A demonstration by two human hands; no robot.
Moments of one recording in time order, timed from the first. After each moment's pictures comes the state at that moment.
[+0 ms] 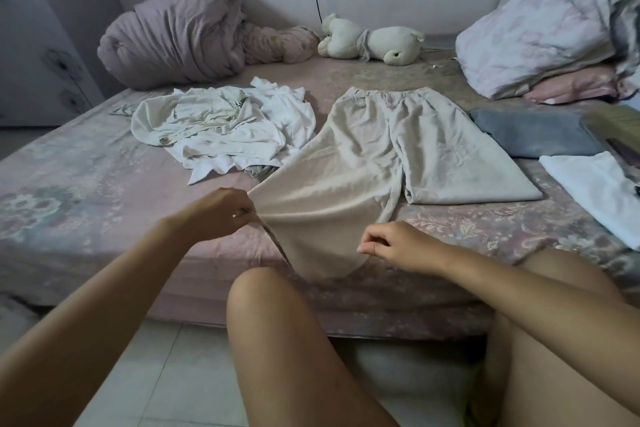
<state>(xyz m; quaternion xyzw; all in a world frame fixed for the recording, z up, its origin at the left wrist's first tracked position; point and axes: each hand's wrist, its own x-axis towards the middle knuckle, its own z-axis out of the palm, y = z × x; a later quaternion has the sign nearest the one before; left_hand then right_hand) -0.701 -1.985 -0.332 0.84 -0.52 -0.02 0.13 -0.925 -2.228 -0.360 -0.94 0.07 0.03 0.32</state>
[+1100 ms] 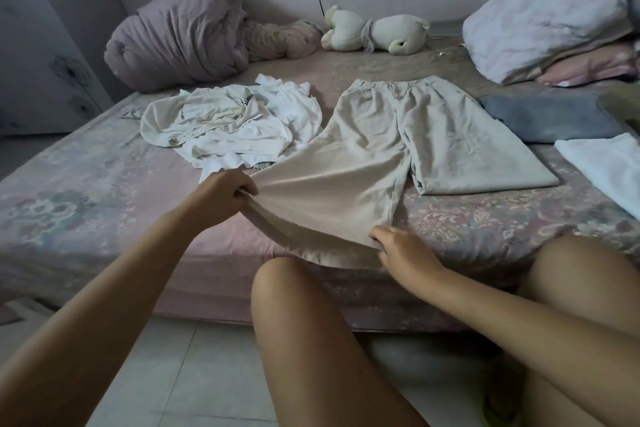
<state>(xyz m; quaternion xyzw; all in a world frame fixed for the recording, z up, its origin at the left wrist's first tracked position) -0.695 -1.979 -0.315 0.88 -0.45 0.04 0.17 -0.924 -2.197 -0.403 -0.96 0.15 -0.09 0.22</state>
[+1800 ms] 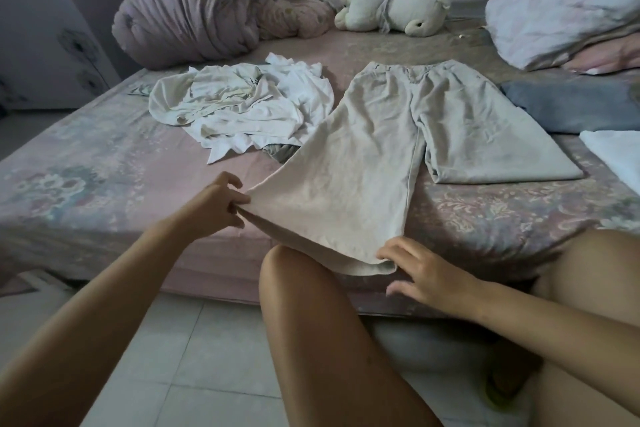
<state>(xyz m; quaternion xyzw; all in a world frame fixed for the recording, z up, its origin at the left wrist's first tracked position) -0.685 -1.939 -0.362 0.88 -0.43 -0.03 0.18 -0.959 -2.202 -0.427 -0.96 -0.10 -0.14 0.21</state>
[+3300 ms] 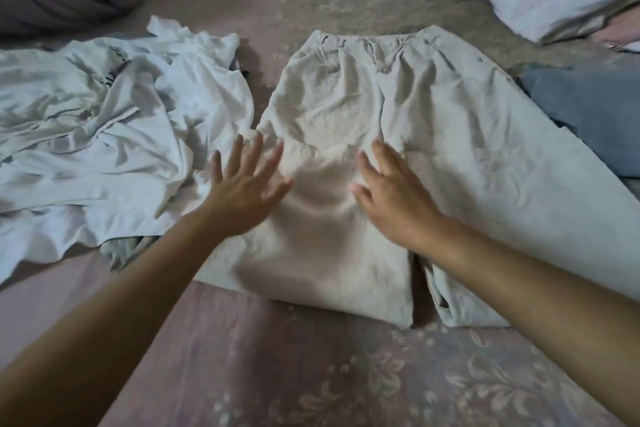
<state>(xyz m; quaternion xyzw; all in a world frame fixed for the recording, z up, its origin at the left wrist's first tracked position) -0.499 -2.294 -0.462 0.89 -0.45 -0.01 0.06 -0.673 -2.460 -0.452 -0.97 0.19 -0.14 0.09</state>
